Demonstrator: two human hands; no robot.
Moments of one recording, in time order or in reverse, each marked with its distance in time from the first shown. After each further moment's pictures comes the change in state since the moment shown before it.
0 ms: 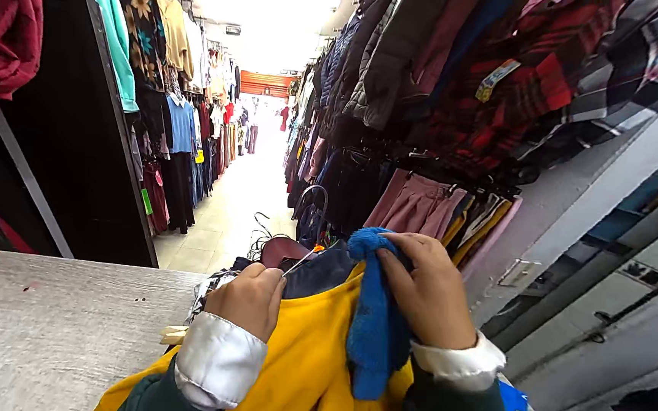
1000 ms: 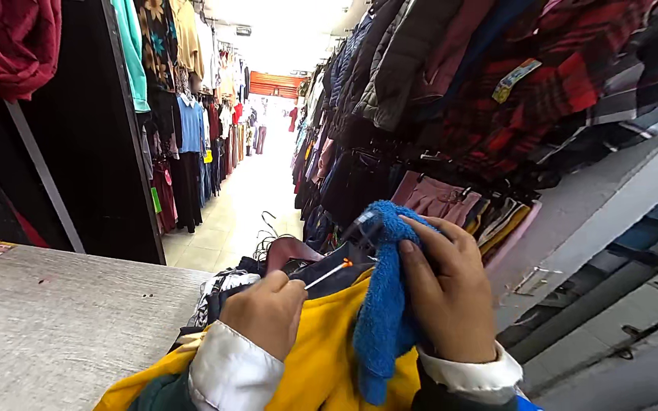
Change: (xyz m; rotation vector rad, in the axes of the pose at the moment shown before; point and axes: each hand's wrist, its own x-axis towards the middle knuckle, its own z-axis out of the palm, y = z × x) left_hand -0.008 0.009 0.009 0.008 0.095 0.144; right_hand 0.003 -0.002 -0.004 0.107 0.143 -0.045
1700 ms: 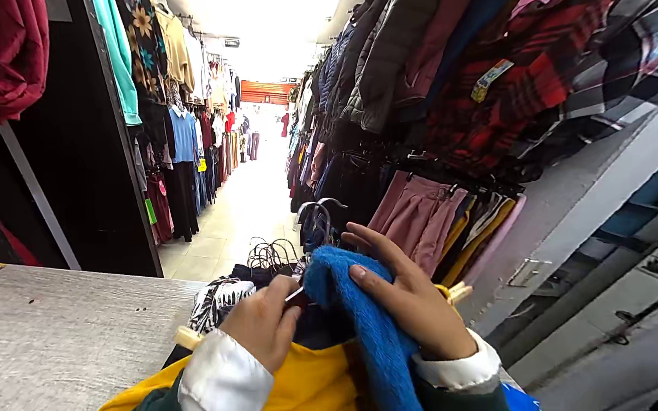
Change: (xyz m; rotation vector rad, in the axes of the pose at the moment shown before) left_hand 0.006 0.004 -0.009 -0.333 -0.359 -0.202; right_hand 0.000 -0.006 0.002 0.487 -0.465 0.316
